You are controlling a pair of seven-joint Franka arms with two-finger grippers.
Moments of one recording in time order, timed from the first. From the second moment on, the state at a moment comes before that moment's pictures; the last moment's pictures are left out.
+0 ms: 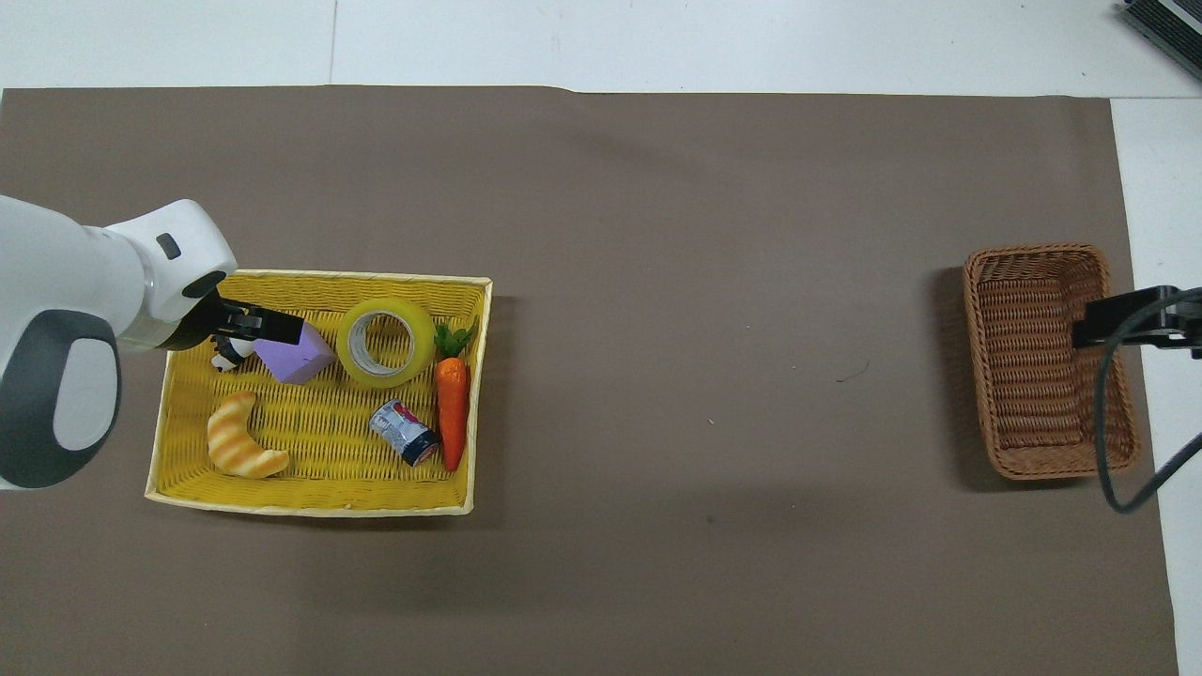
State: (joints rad) left arm -0.12 0.00 -0.04 -2.00 -0.06 2.06 0.13; right arm 0.02 -0.08 -0.05 -1.56 0.00 1.49 0.08
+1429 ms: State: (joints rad) left arm -0.22 0.18 -0.03 -2.12 -0.06 2.39 0.11; right arm 0.02 -0.08 -0.05 -1.56 0.00 1.49 0.08
